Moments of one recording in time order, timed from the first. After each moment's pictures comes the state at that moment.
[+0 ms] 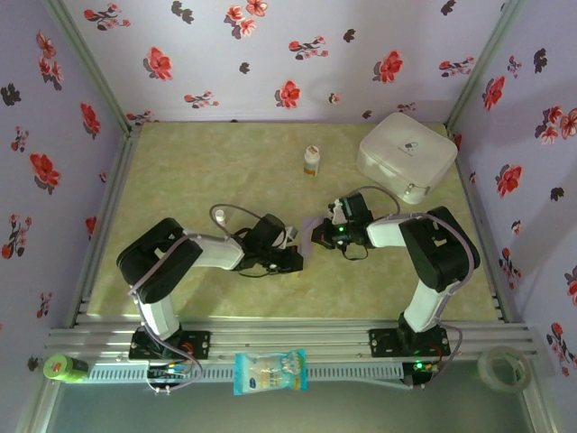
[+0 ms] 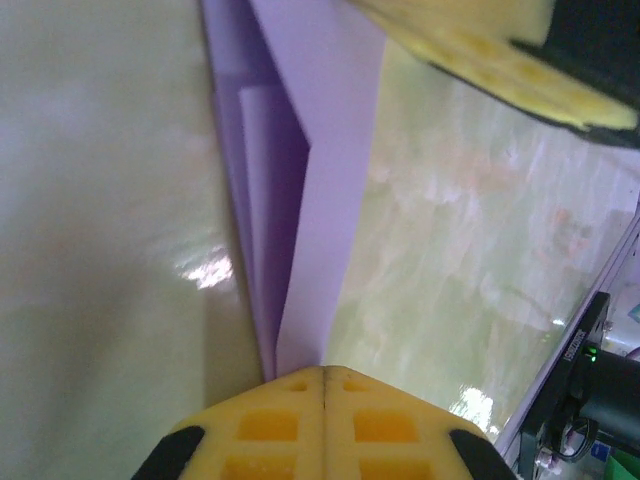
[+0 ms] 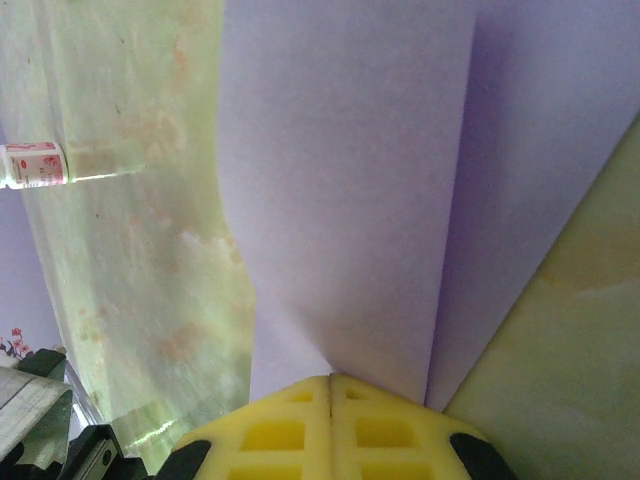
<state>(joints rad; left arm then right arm) -0.86 1.78 0.74 0.16 0.49 -0.86 0.45 1.76 0.71 0.10 -0.61 0.76</state>
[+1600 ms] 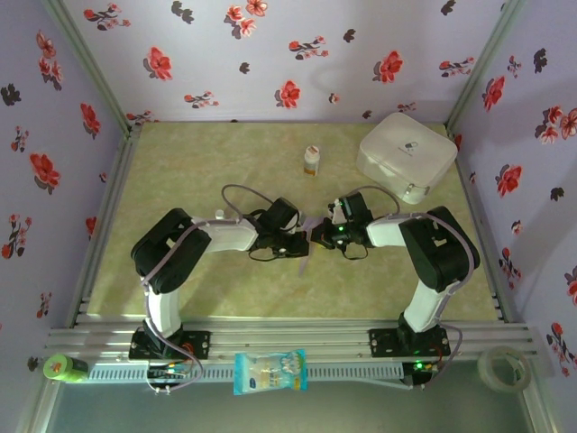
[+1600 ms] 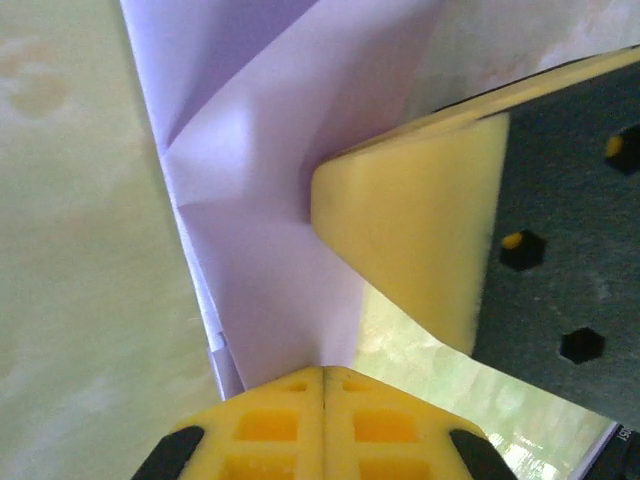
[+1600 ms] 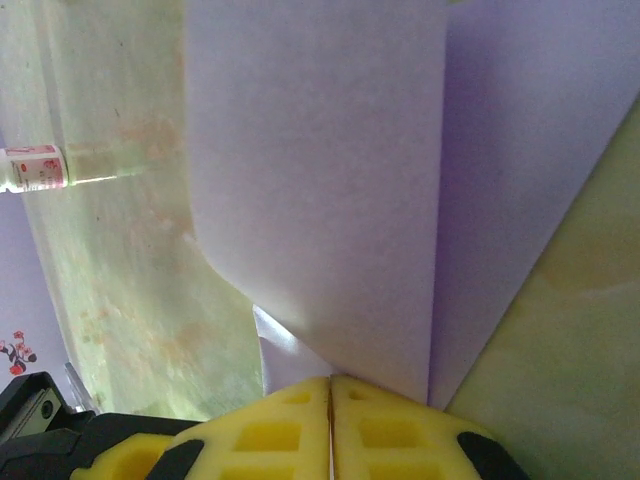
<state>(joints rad) -0.84 1.89 1.02 -0.12 0.38 -0.75 0.45 1.76 0.72 0.09 -0.61 0.77</state>
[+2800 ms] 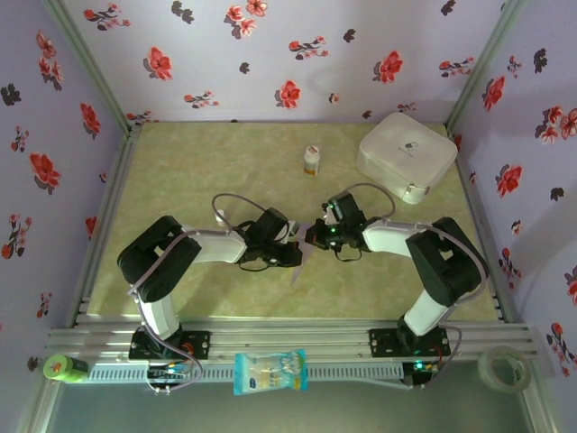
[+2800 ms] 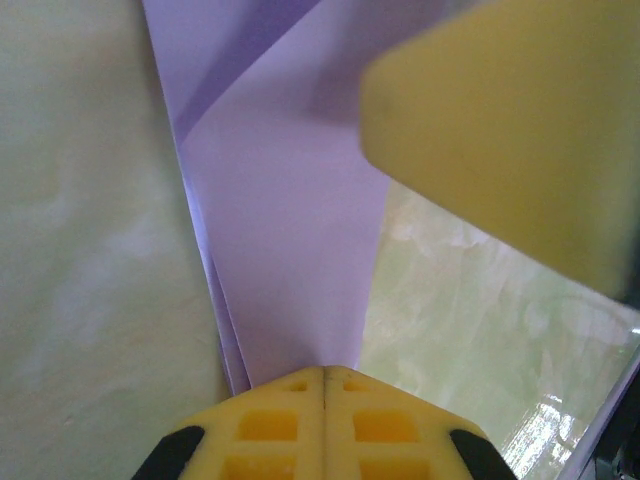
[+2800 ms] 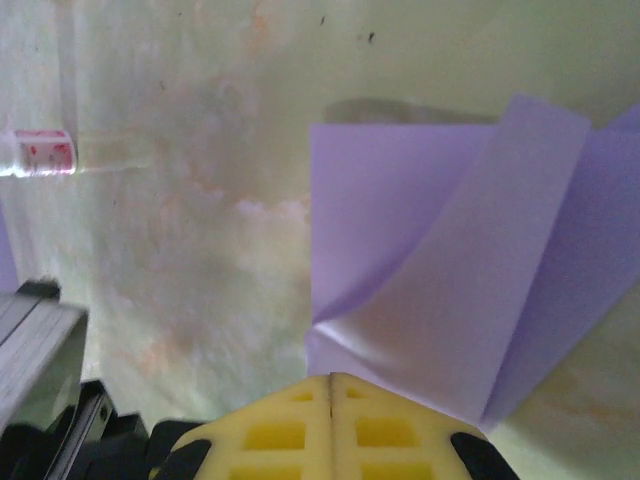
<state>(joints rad) -0.85 1.80 0.84 0.01 0.40 -0.70 0.56 1.67 0.74 0.02 -0.47 0.84</state>
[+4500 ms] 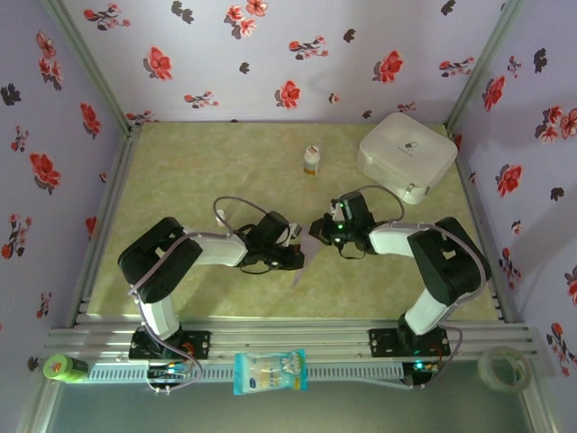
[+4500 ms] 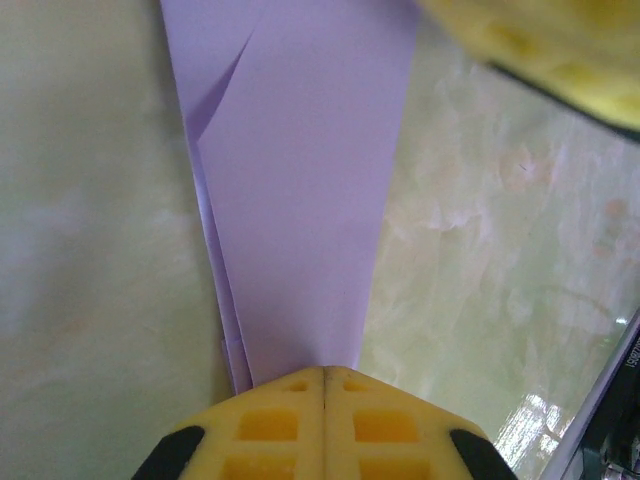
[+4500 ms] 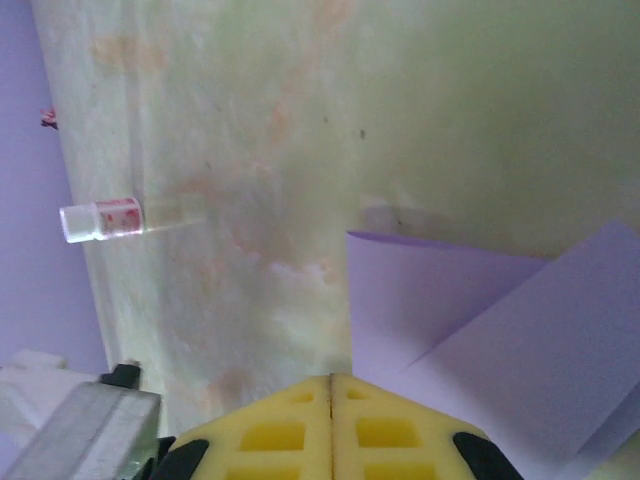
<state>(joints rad) -0.87 1.80 0.81 0.07 0.41 -0.72 0.49 1.66 0.67 0.20 -0.52 0.94</state>
